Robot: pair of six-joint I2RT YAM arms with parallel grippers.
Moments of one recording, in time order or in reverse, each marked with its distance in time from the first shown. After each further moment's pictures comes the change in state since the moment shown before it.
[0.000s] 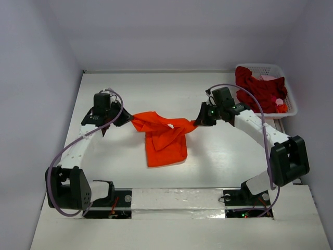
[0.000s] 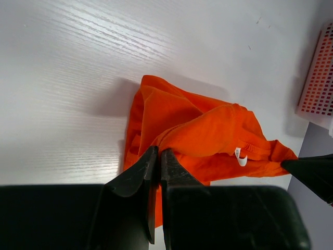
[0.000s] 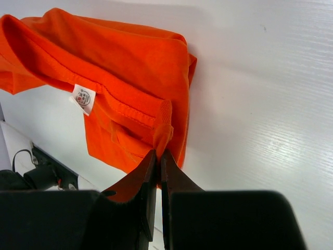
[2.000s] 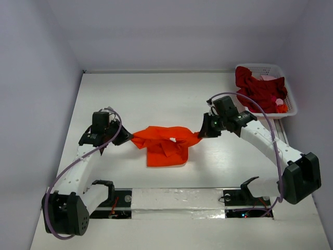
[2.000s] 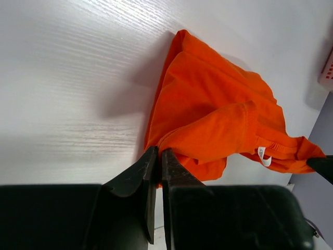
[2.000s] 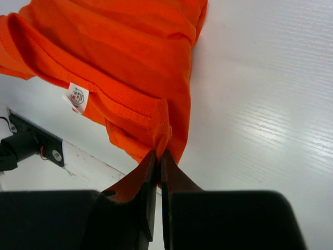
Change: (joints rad) left arm -0.002 -0.258 -0.228 -0.122 0.030 -0.015; right arm 0.084 -0.192 -0.085 -0.183 0.059 -0.013
